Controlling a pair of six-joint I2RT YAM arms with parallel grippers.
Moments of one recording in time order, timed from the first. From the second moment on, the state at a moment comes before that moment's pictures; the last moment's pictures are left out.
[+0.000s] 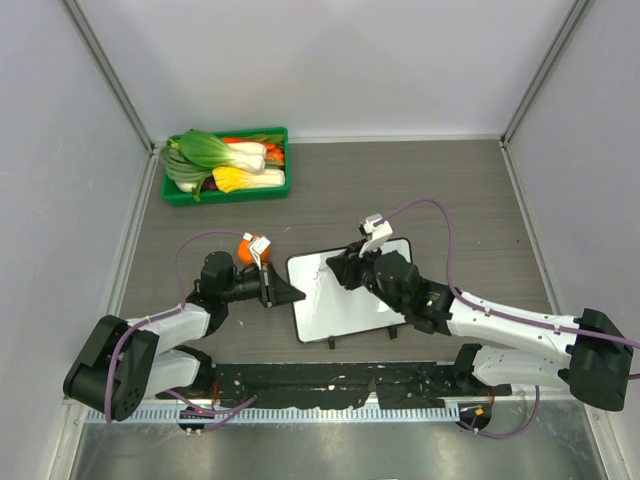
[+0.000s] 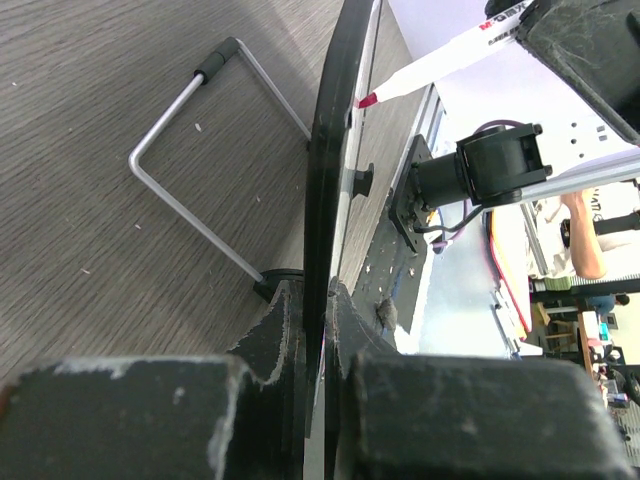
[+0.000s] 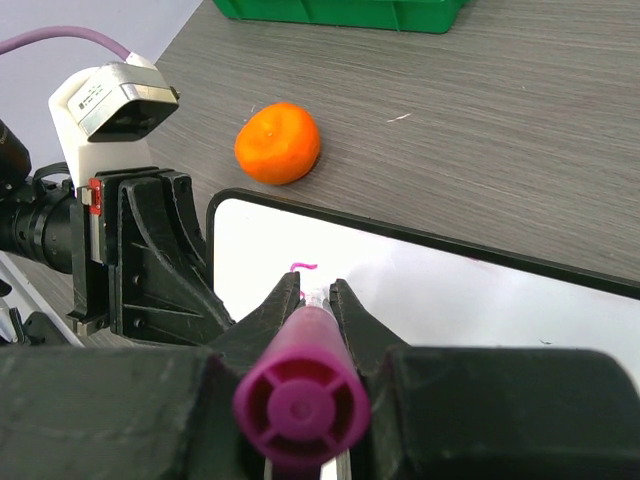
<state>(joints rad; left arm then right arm) -0.38 1.19 0.22 0.65 0.87 -0.68 1.03 1.09 0.63 0.21 0.33 0.47</state>
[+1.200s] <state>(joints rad) -0.38 1.20 0.22 0.64 0.87 -0.68 1.03 1.07 0.58 0.25 0.34 0.52</state>
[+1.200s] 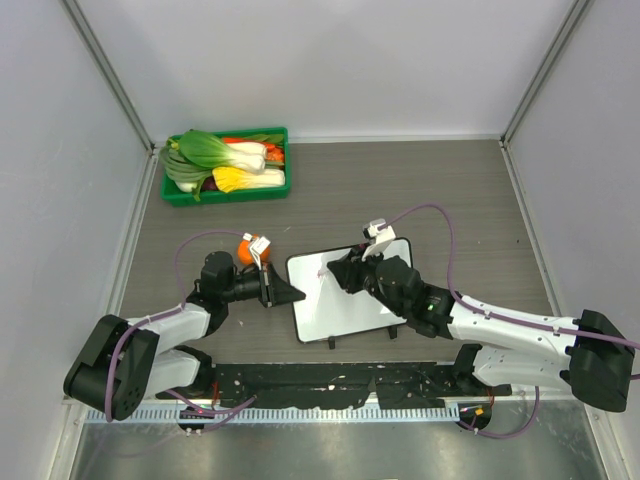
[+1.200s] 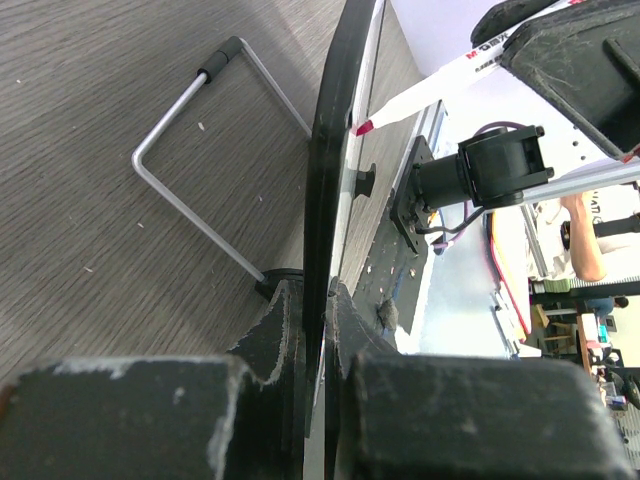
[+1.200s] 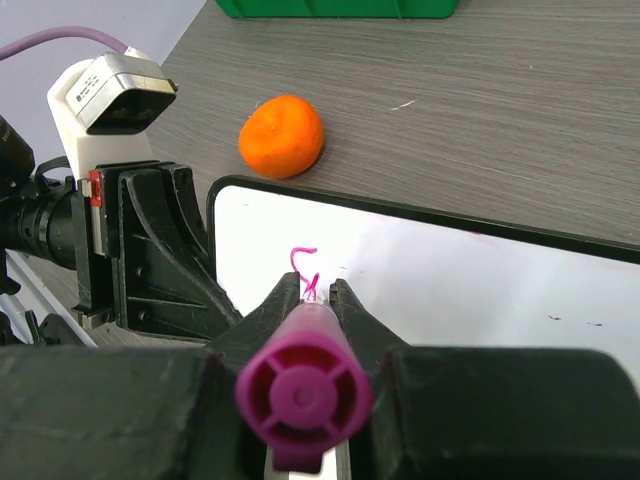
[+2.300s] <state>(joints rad) -0.38 1.19 0.22 0.64 0.87 -0.68 1.03 1.05 0.56 0.24 0.35 0.54</state>
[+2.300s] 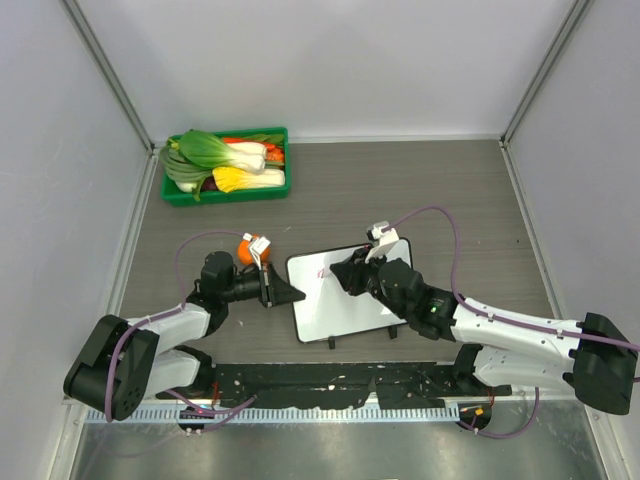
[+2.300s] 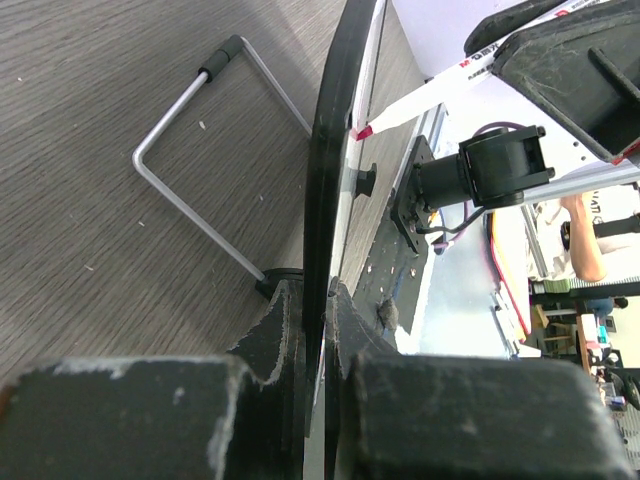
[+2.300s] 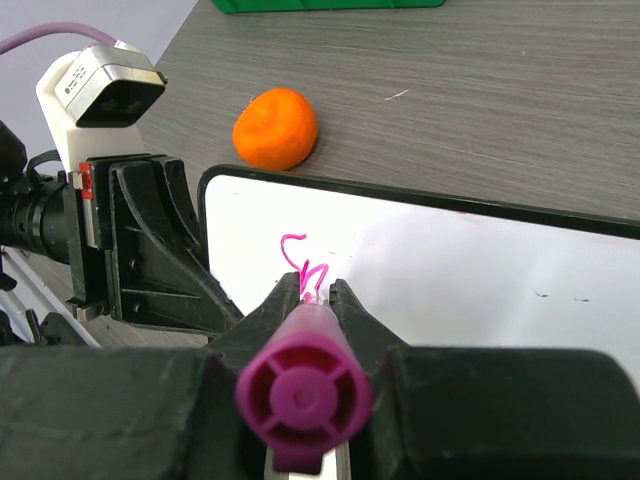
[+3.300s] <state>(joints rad) -0.38 1.19 0.22 0.64 0.87 -0.68 1.04 1.04 0.55 0.26 0.44 0.55</state>
